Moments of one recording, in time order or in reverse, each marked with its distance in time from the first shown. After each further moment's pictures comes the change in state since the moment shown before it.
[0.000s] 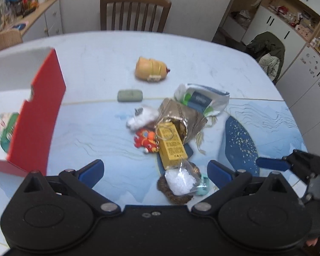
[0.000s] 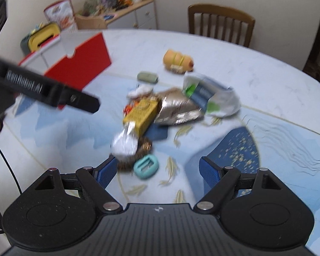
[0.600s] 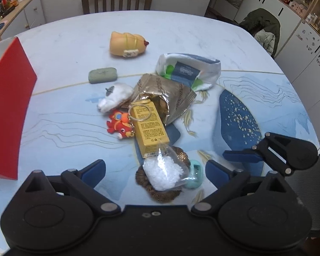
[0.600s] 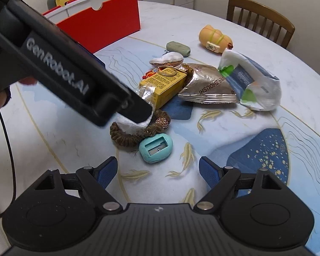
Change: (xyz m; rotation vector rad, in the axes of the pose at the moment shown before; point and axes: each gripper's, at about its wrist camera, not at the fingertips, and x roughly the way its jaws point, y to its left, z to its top) left arm 0.050 -0.035 -0.013 0.080 0.079 -0.006; right arm 0.053 0.007 -0.019 -0.208 0.070 0.089
